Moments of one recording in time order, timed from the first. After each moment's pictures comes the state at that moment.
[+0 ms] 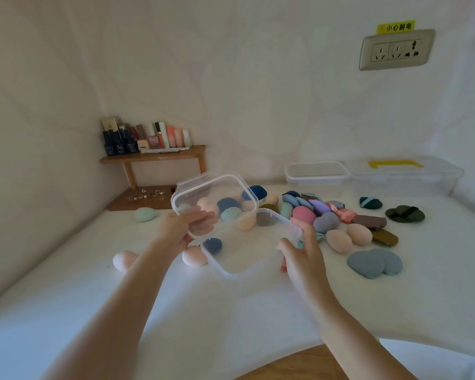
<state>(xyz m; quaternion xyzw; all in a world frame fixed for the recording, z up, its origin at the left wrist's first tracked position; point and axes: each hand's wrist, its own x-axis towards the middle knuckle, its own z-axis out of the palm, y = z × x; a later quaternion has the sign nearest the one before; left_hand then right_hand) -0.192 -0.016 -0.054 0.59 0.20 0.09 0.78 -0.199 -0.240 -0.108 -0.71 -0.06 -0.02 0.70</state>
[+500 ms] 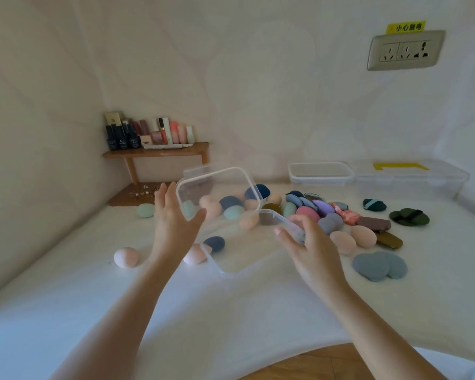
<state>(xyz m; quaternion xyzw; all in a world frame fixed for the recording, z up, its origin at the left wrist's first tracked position) -0.211 -0.020 -0.065 0.87 0.16 0.33 0.33 -0.186 -0.253 -0.097 -0.85 -0.15 -0.16 0.48</state>
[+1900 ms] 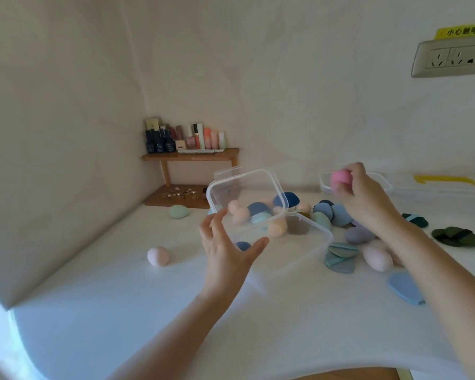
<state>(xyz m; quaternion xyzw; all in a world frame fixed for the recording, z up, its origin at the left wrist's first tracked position) -0.237 -0.068 -0.093 0.81 0.13 0.35 0.45 -0.091 -0.271 -0.025 -0.89 -0.20 -0.19 0.36</state>
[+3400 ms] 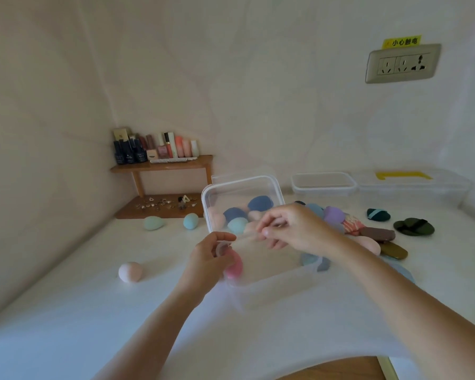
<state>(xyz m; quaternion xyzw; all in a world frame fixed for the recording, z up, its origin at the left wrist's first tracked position) -0.233 -0.061 -0.079 0.80 0.13 0.12 0.57 -0.157 -0.241 -0.030 -0.82 -0.33 0.08 0.46</state>
